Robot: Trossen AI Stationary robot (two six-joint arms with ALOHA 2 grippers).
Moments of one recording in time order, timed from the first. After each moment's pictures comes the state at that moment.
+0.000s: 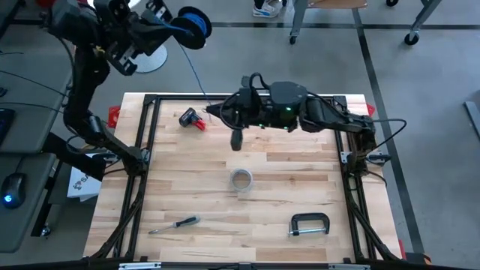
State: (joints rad) left arm 0.55 1.51 2.36 -0.26 0.71 -0.45; right arm 0.07 1.90 2.36 -0.46 0.18 -0.02
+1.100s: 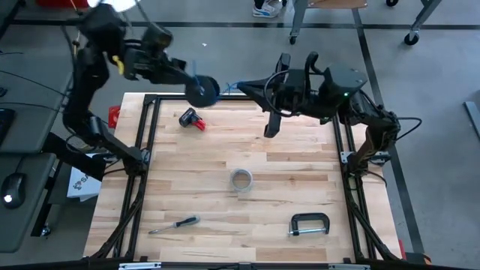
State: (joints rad) left arm 0.44 1.52 2.36 -0.74 0.86 -0.94; right arm 0.10 1.74 2.36 -0.40 0.24 -0.16
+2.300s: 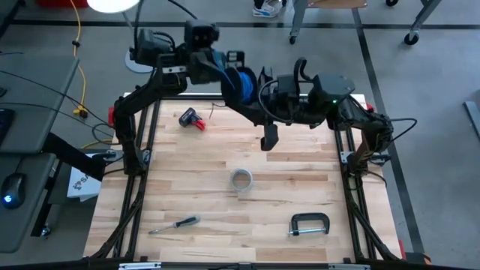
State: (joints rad) left arm 0.28 1.85 2.36 0.50 0.88 -1.26; right arm 0.12 1.79 2.36 -0.32 0.08 0.03
